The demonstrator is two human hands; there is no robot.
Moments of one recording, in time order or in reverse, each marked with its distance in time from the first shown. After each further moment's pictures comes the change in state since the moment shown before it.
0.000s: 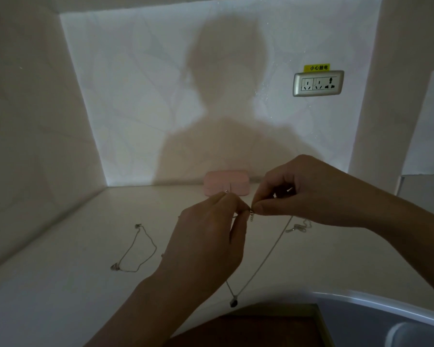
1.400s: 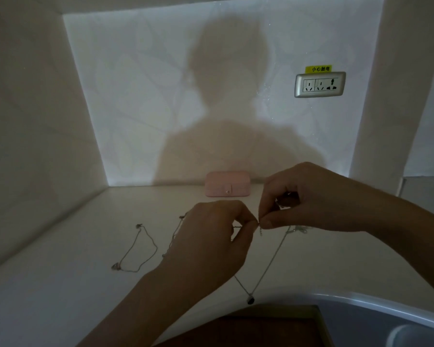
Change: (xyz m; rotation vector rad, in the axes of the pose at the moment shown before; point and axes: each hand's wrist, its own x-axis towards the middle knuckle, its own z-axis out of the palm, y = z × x) left_hand 0.002 0.004 -0.003 -0.121 -0.177 -0.146; right_hand 0.000 0.007 -0.001 -0.071 -0.098 -0.085
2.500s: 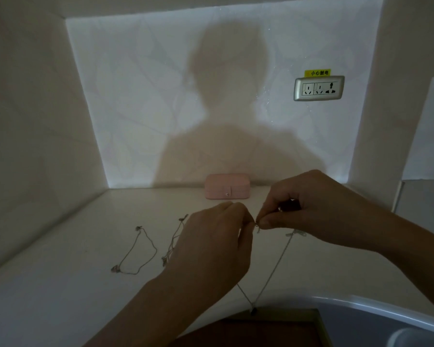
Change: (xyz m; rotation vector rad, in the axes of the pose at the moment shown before) left_hand -0.001 -0.002 0.008 0.194 0.138 0.145; right_hand -0.009 -0.004 0.008 0.054 0.124 0.039
